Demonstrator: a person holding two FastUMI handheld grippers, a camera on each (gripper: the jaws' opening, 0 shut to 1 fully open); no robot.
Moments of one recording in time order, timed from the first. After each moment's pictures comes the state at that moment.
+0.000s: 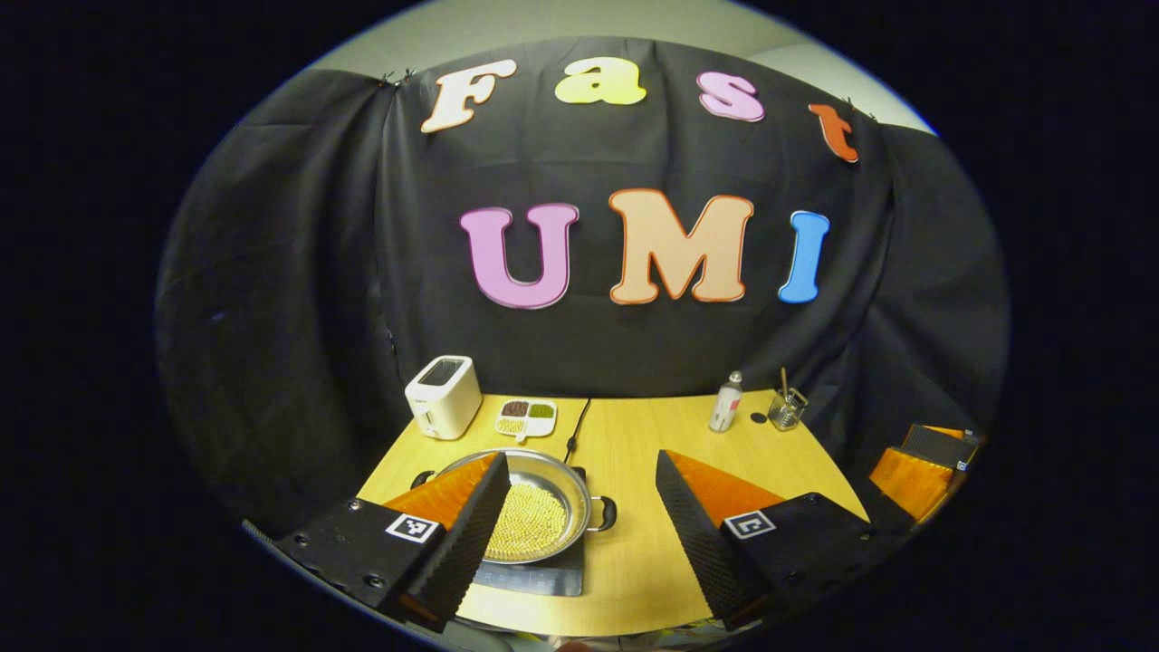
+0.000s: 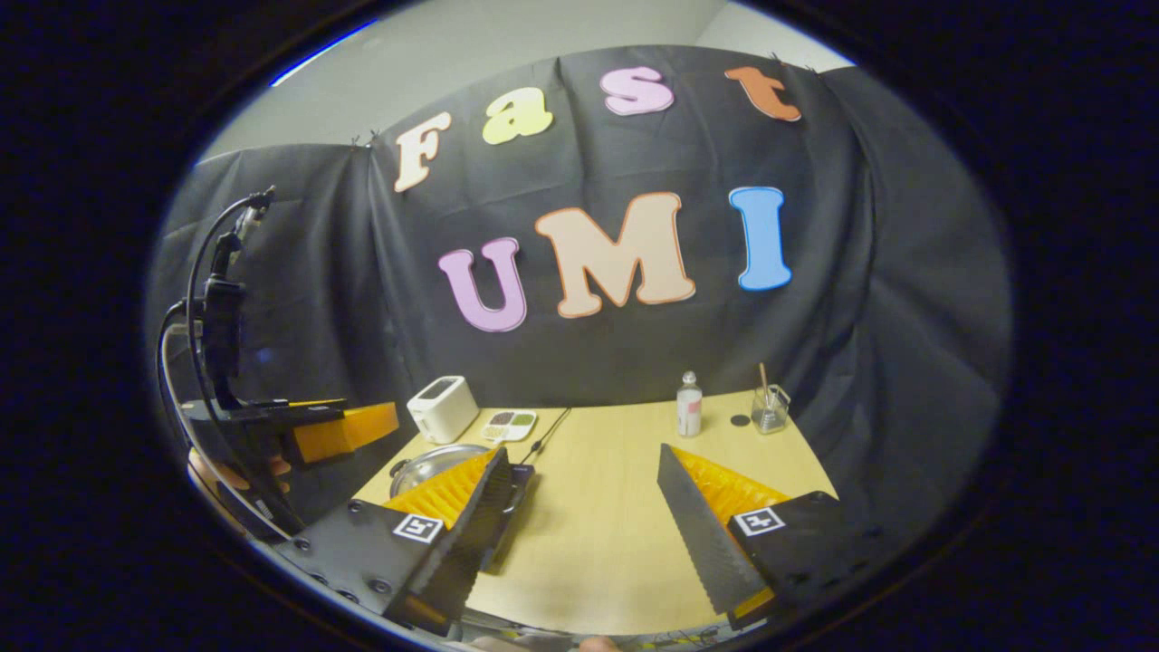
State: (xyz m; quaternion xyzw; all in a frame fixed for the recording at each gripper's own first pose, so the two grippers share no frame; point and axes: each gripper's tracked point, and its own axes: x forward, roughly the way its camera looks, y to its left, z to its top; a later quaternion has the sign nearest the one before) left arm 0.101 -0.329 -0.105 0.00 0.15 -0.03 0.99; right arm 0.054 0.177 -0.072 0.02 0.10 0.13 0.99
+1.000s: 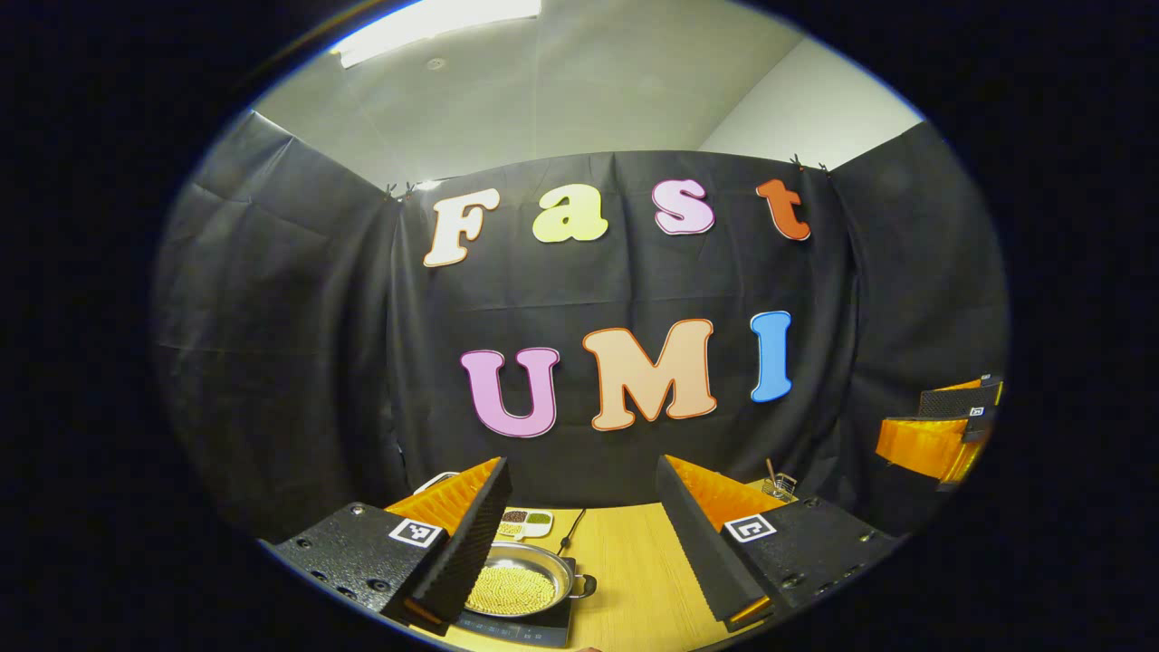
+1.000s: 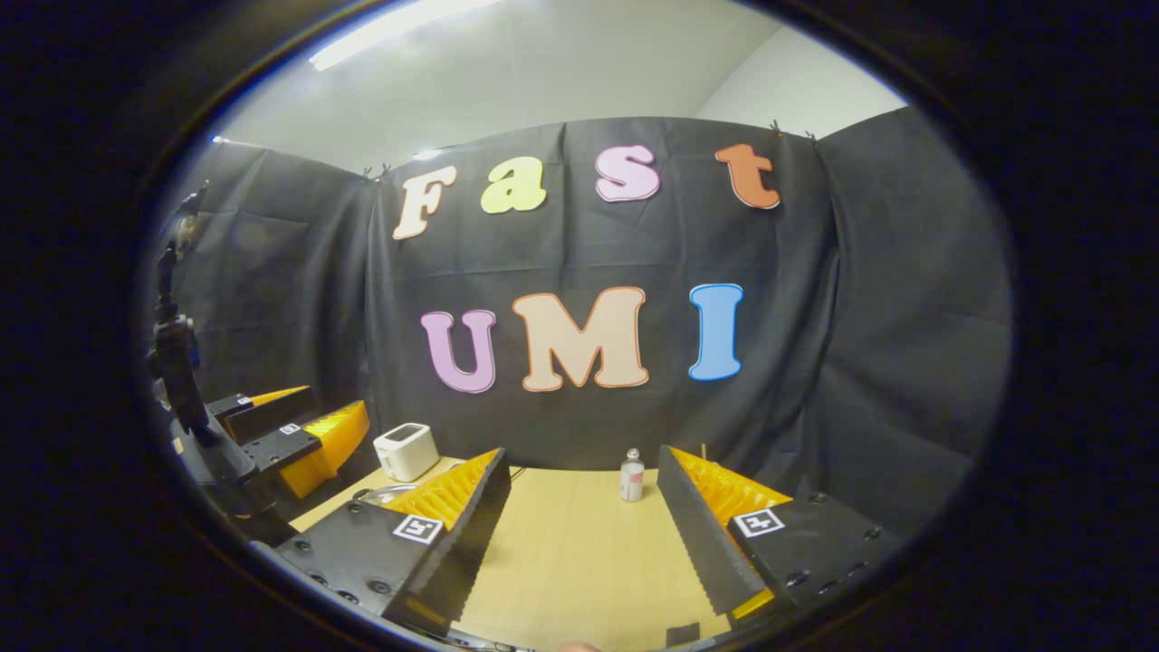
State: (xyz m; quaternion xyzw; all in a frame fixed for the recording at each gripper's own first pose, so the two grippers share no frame) left arm 0.062 -0.372 -0.025 0.03 -0.05 -0.01 1.00; right arm 0.014 0.122 0.010 -0.02 -0.02 0.09 1.00
